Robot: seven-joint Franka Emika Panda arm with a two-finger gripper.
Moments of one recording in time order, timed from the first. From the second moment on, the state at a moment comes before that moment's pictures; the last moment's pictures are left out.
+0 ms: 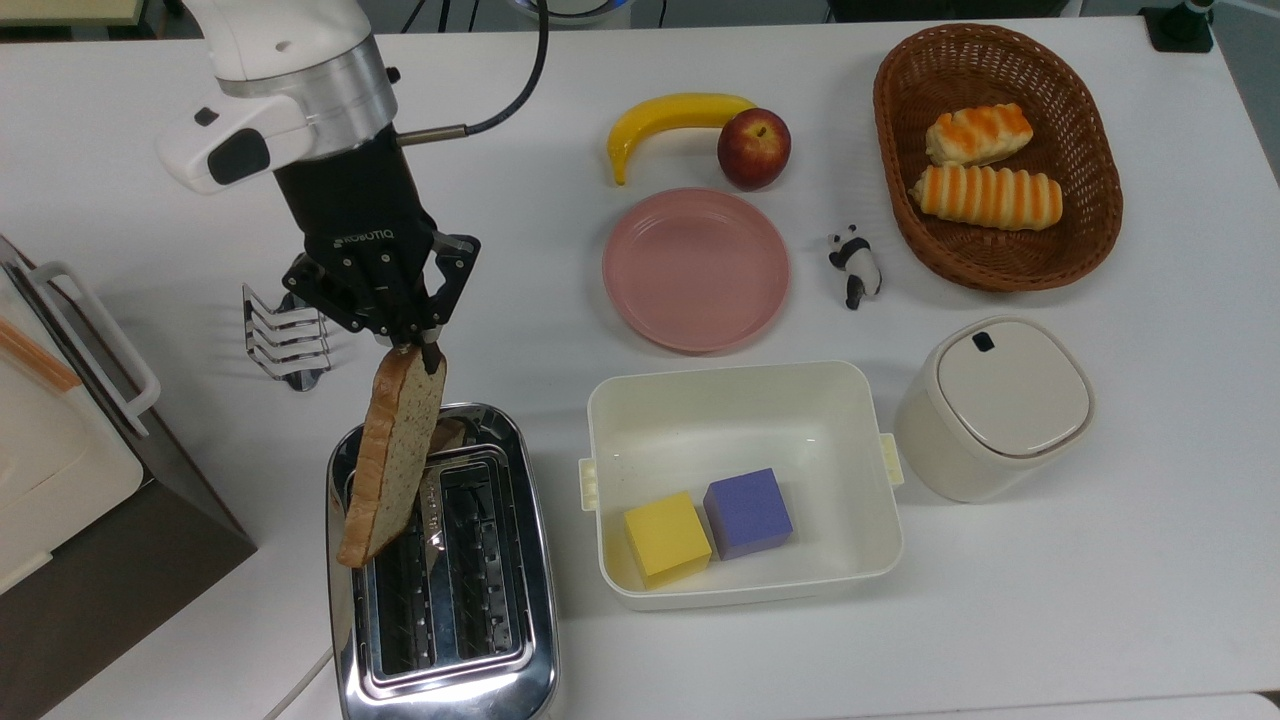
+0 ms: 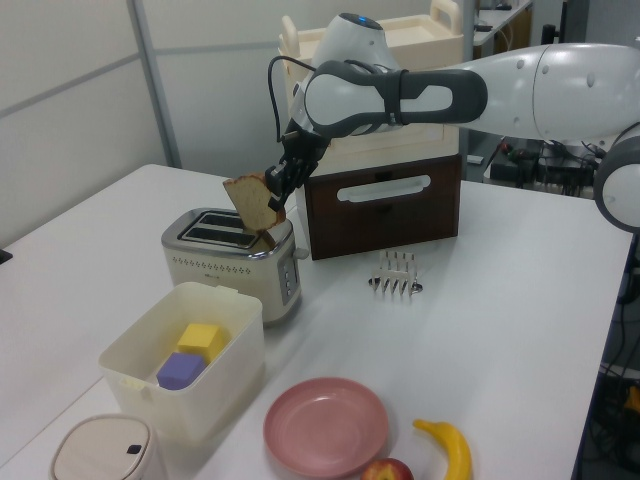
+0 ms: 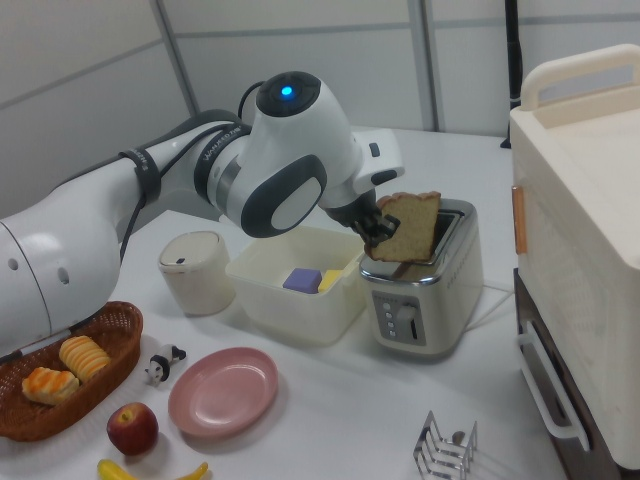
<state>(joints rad) -0.18 0.43 0.06 -1.31 0.25 2.18 -0.20</state>
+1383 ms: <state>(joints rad) -0.18 0.45 0.06 -1.32 0.25 2.24 -0.20</state>
